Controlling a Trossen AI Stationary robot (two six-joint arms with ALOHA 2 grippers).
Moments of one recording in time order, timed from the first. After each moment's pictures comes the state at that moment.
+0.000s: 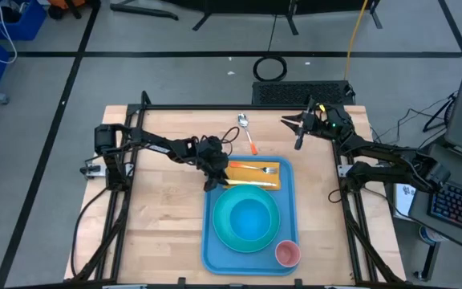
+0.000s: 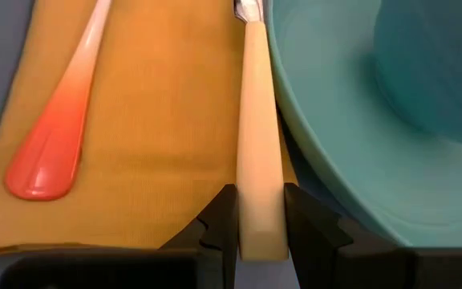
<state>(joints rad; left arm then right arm) 0.24 1.84 0.86 0.13 0.54 0.02 -0.81 1.05 0.30 0.70 -0.45 -0.32</state>
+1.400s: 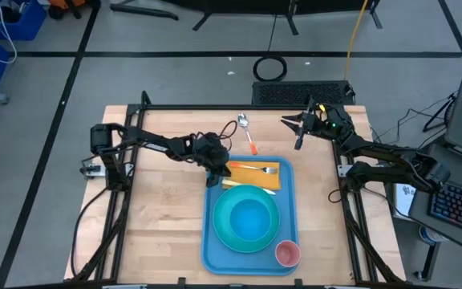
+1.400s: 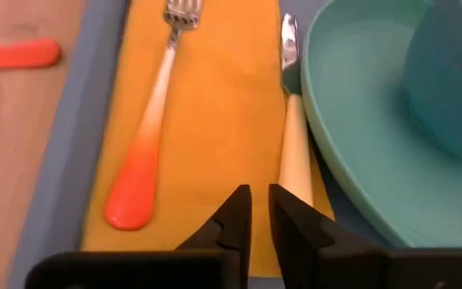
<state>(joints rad) 0.25 1.79 0.86 0.16 0.45 0.06 -0.81 1.05 0.30 0.70 -0.45 -0.31</state>
